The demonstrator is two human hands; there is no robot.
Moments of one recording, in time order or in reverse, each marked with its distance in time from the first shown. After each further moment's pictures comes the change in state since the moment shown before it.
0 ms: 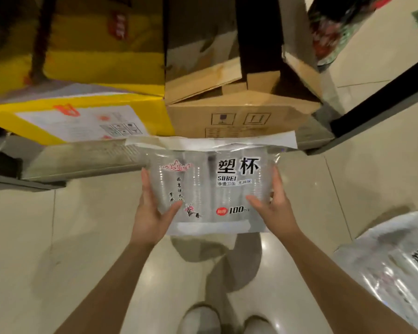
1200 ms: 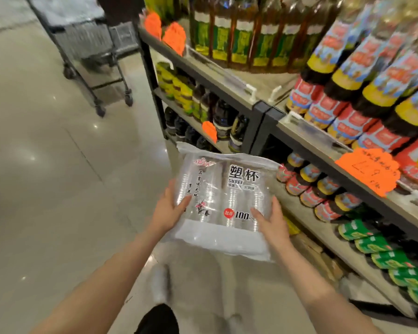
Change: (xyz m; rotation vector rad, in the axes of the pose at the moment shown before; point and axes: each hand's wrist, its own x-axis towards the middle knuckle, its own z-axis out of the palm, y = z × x) left_hand -0.463 0.364 -0.486 -0.135 0.734 -0.432; right_hand -0.348 -0.641 0.055 -0.304 -0.583 -0.330
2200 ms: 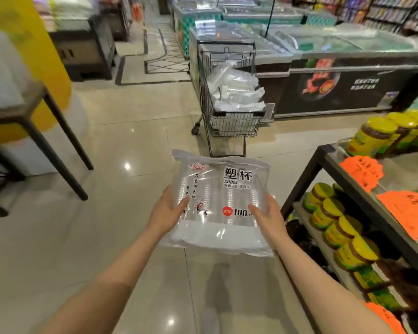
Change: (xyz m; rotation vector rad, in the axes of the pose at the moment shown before) left_hand 0.339 -0.177 -0.528 -0.092 0.519 -0.170; right_hand 0.263 -0.458 0.546 -0.127 -0.436 -0.414
